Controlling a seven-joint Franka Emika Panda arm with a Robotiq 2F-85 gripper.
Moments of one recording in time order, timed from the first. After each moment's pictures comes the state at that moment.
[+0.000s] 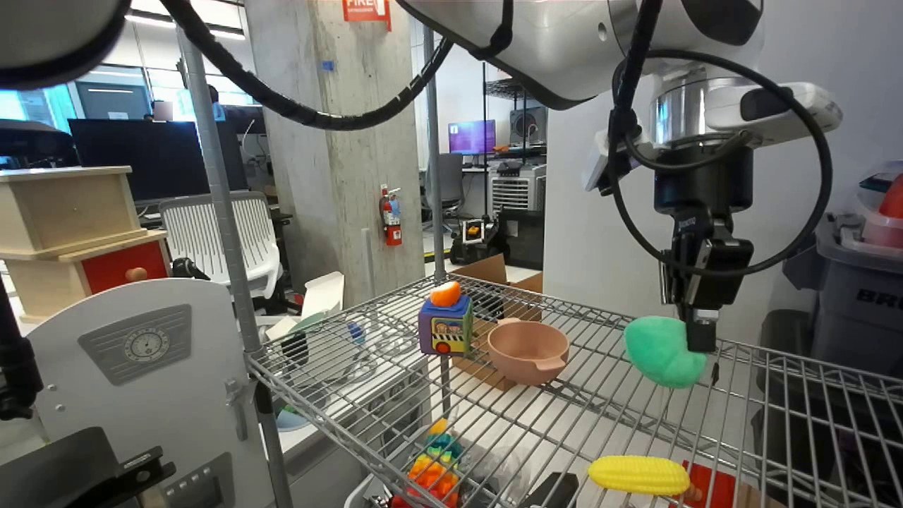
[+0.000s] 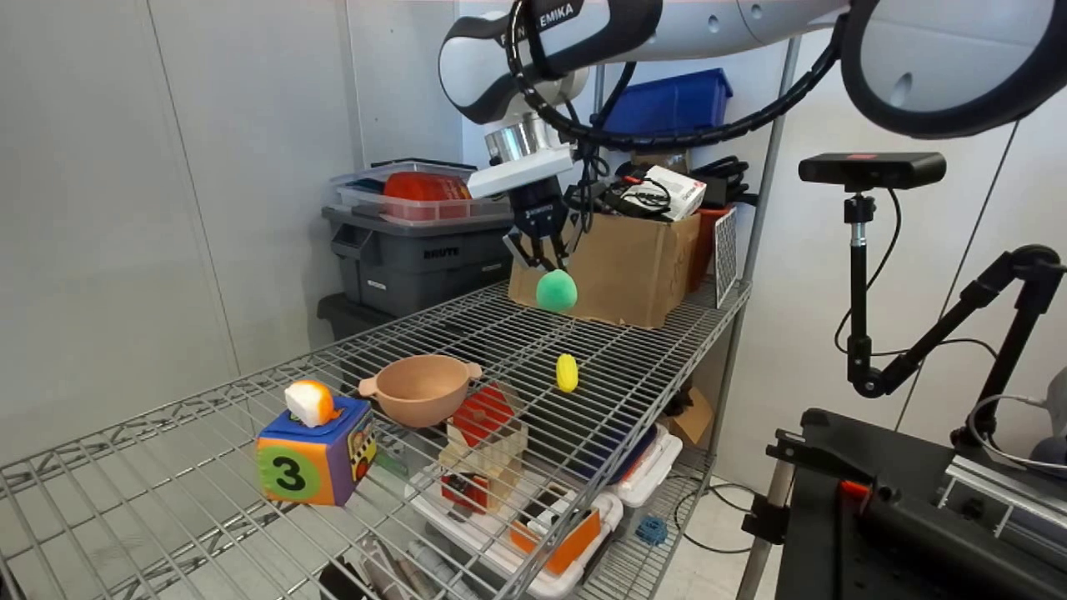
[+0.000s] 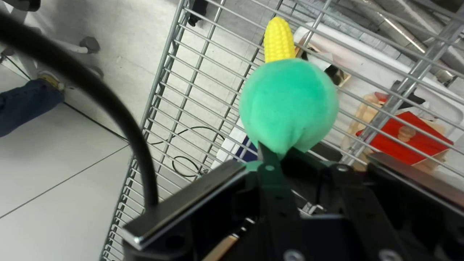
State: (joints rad) arm -0.16 1.30 -0.18 -0.46 -0.06 1.49 0.88
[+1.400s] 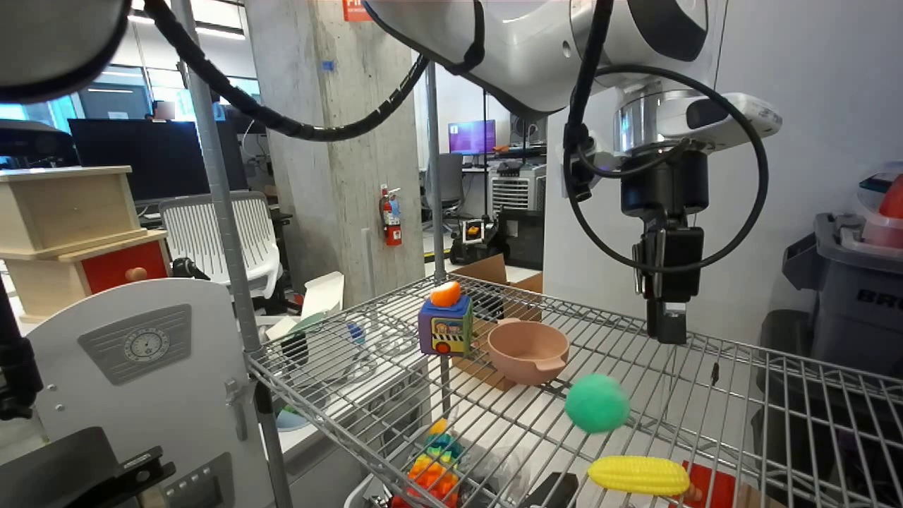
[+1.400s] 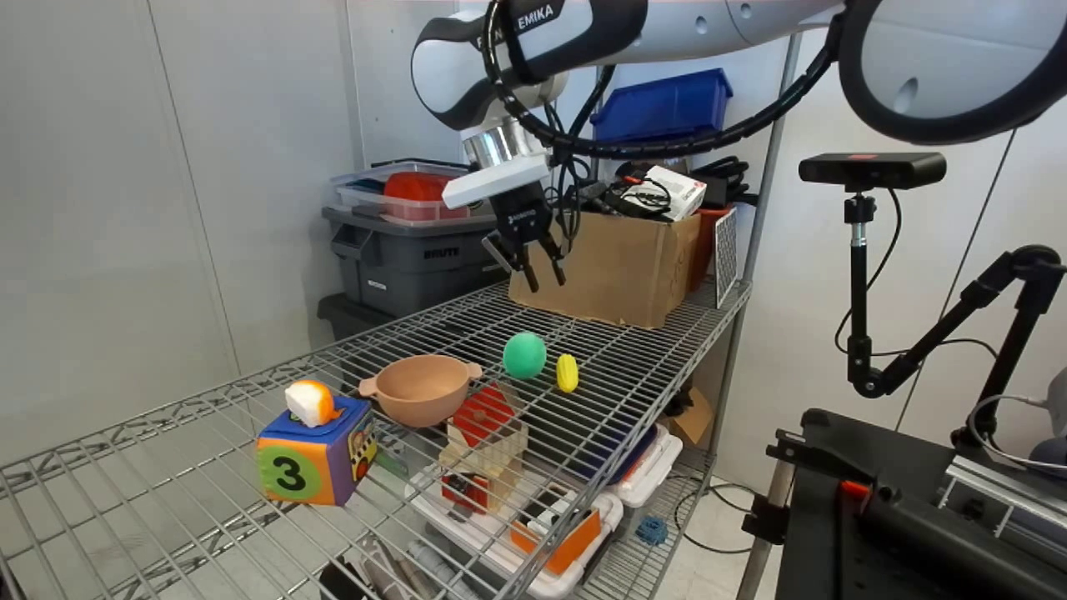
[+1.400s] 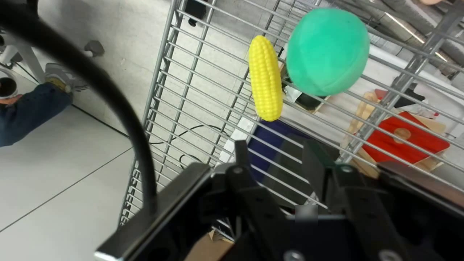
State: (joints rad) arm -0.11 1.31 -0.19 -0.45 -0.08 1.48 0.97
